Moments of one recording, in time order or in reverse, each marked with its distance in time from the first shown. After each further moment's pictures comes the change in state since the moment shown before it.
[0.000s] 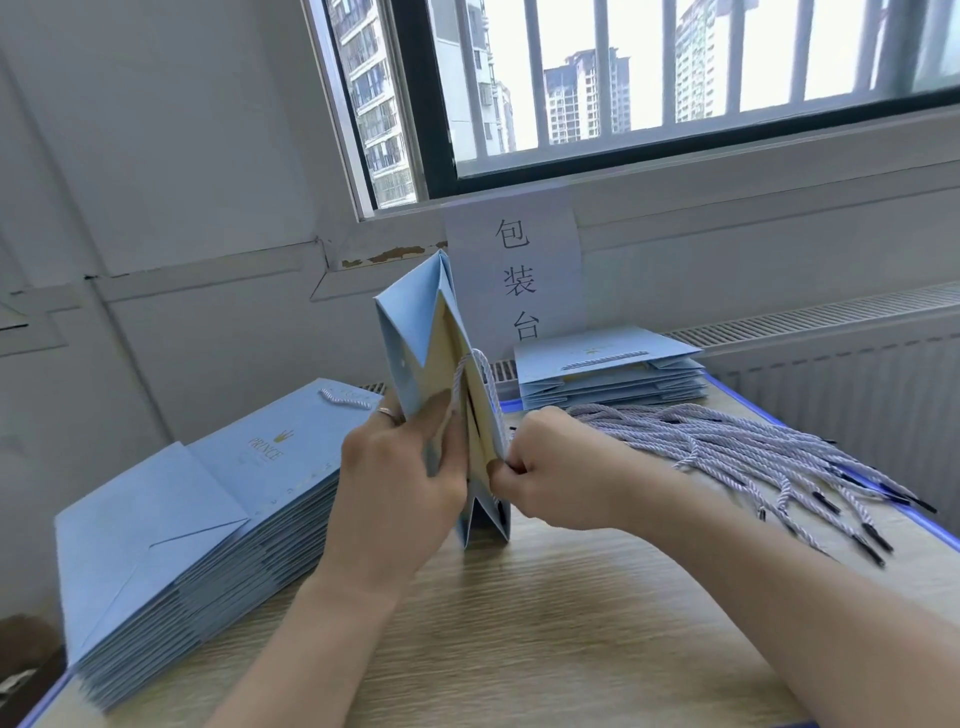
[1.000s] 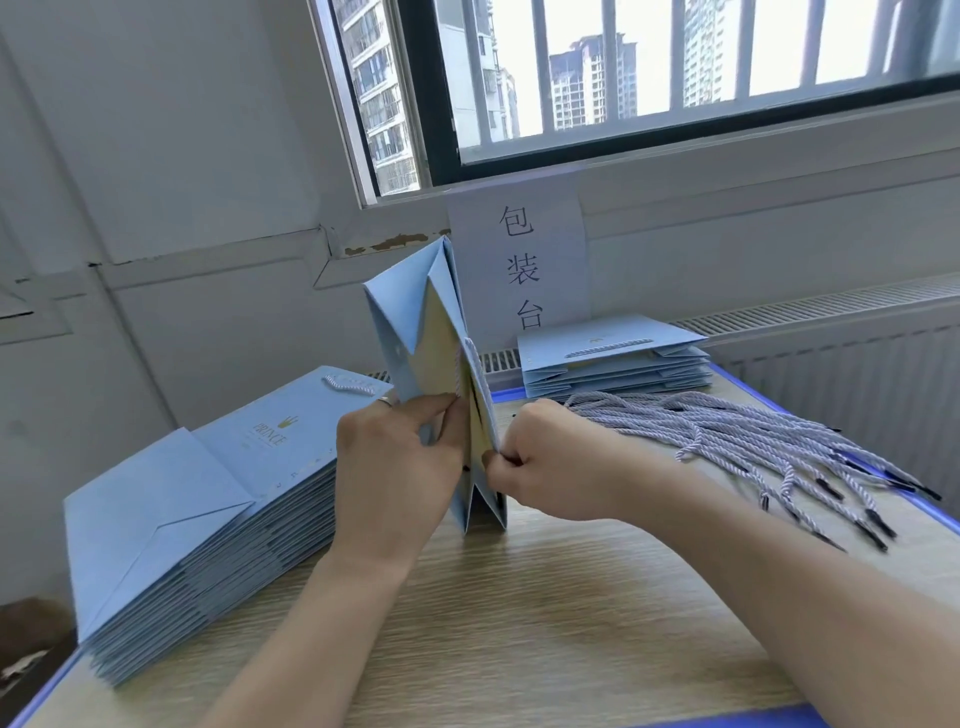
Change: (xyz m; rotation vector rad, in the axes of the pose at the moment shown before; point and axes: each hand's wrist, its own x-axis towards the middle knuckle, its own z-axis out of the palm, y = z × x) left_hand 0.002 -0.012 0.011 -0.050 0.057 -0.081; right_hand -0.001 -0.005 0.002 -0.002 -0.024 -0.025
